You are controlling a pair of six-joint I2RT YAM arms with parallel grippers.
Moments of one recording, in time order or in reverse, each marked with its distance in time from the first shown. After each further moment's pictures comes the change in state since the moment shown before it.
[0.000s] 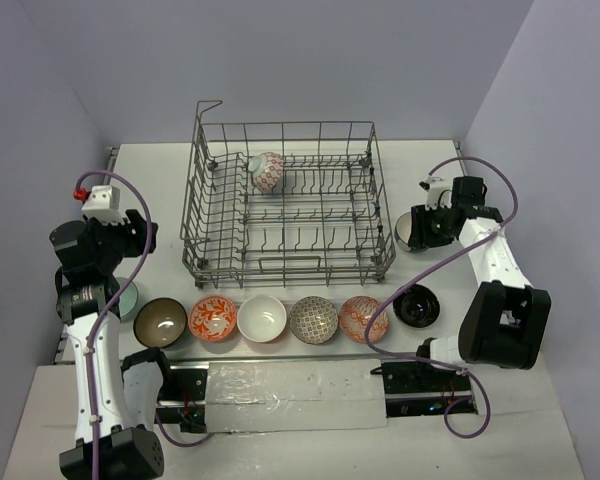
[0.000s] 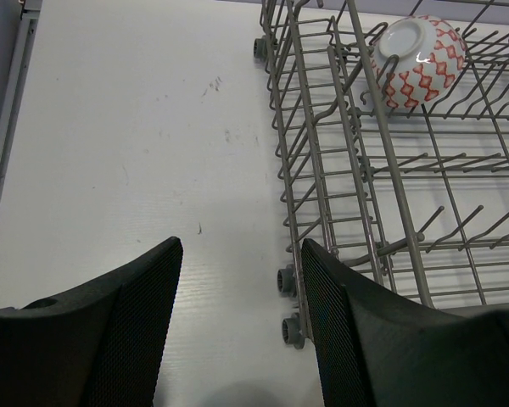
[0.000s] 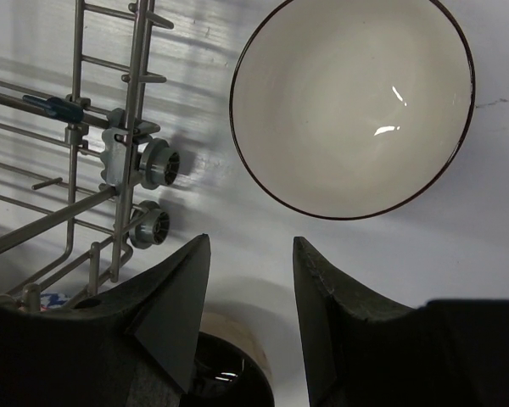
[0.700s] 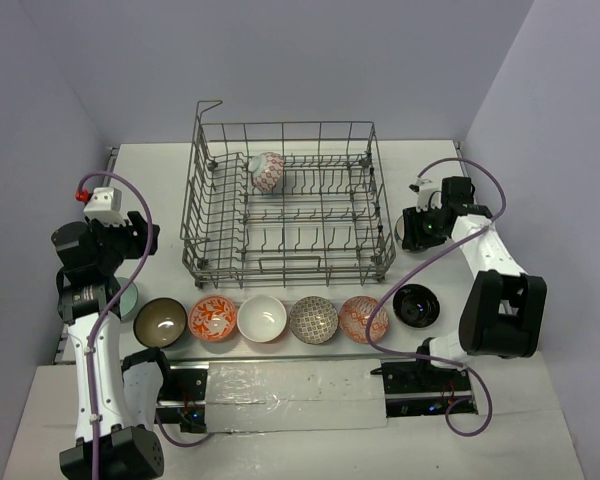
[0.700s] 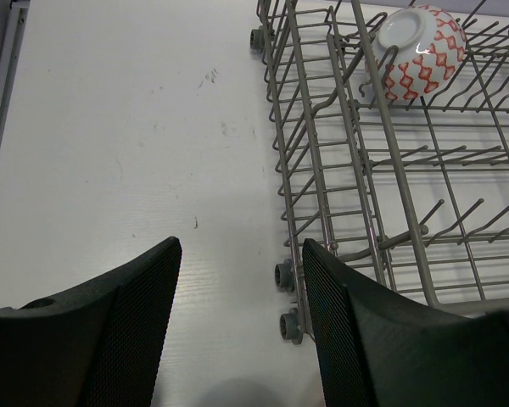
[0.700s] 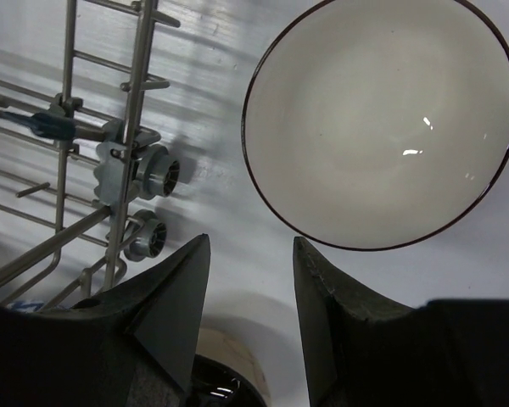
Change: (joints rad) left arm 0.000 0.000 -0.015 -0.001 0.011 0.000; right arm 0.046 0.058 -0.013 0.034 0.013 -0.018
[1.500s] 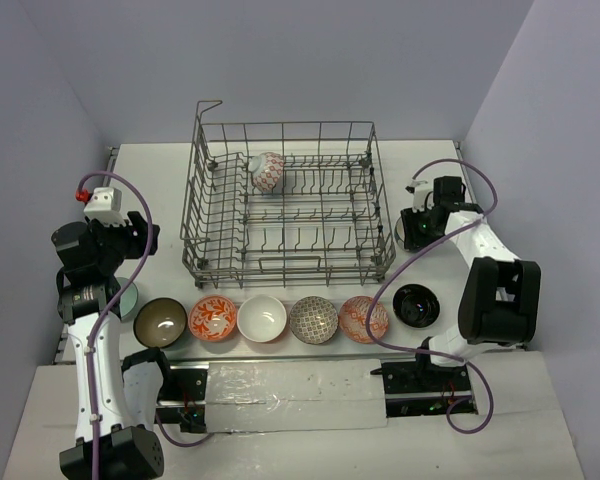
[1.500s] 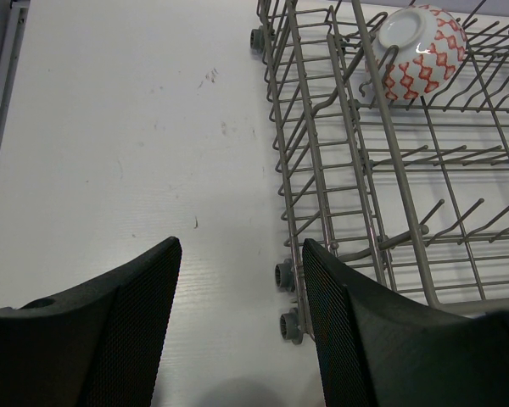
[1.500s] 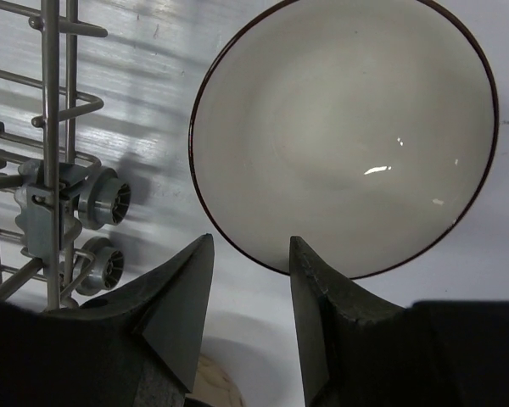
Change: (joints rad) left arm 0.000 0.000 0.000 0.000 0.000 0.001; right arm 0.038 0.077 0.000 0.066 0.129 0.016
